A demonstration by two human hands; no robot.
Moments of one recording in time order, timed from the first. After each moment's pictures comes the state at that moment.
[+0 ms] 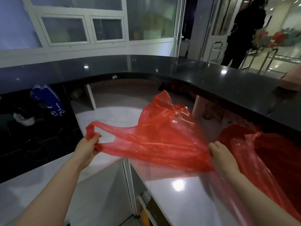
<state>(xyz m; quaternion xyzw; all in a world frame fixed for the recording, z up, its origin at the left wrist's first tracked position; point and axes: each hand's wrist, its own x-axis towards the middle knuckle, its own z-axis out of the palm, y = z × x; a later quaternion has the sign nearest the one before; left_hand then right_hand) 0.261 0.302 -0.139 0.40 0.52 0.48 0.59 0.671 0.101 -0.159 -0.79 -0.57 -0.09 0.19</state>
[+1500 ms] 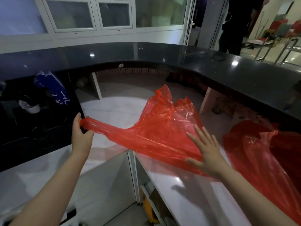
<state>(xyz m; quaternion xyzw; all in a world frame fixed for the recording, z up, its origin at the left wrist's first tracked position) 0.241 0.298 -0.145 0.52 0.56 0.54 0.35 0.623 0.123 -0.160 -0.70 -0.70 0.01 0.13</state>
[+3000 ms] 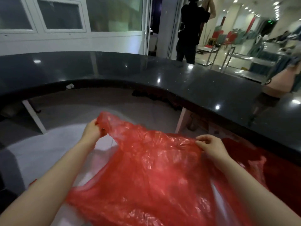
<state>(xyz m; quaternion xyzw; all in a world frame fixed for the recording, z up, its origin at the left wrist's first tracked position) 0.437 0.476 -0.125 0.57 0.47 0.38 0.56 0.738 0.225 -0.134 -0.82 -0.28 0.16 0.48</state>
